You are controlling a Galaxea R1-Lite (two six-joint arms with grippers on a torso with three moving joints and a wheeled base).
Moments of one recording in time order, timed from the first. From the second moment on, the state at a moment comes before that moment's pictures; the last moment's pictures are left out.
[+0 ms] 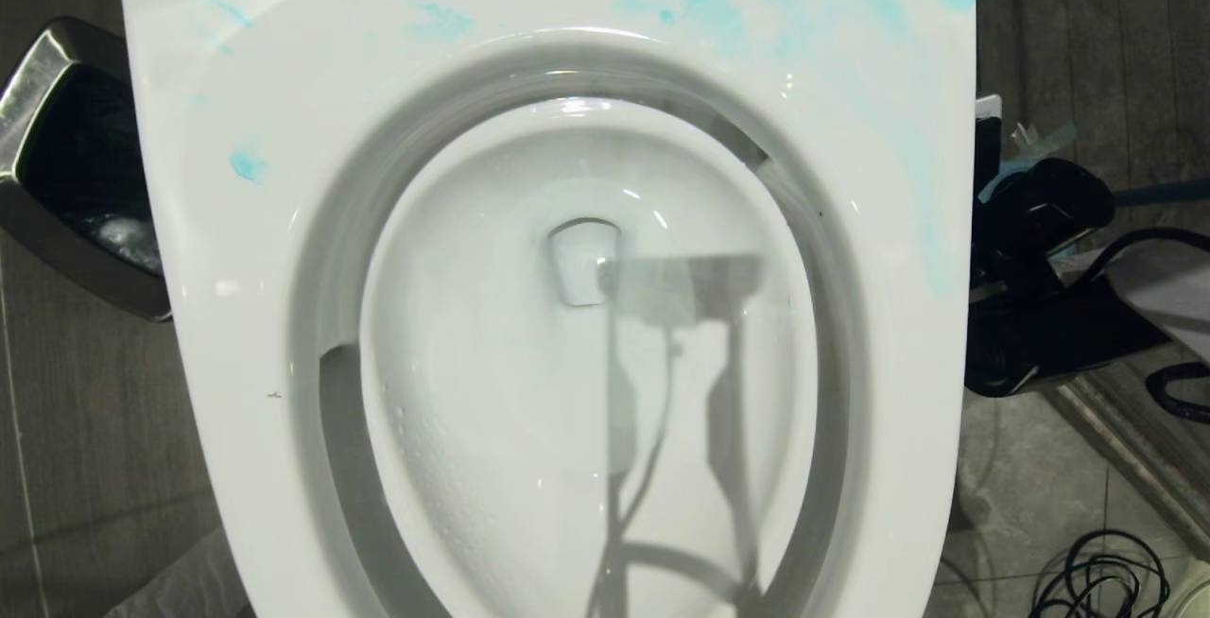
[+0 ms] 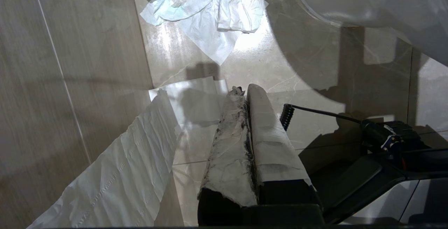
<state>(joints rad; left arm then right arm) 0.00 0.00 -0.01 0.03 -0.04 0.07 0.18 2.14 -1.24 -1.52 0.03 -0.30</state>
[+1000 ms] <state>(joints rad) 0.00 0.00 -0.01 0.03 -0.03 0.07 0.16 2.37 -1.76 -1.52 0.03 -0.32</state>
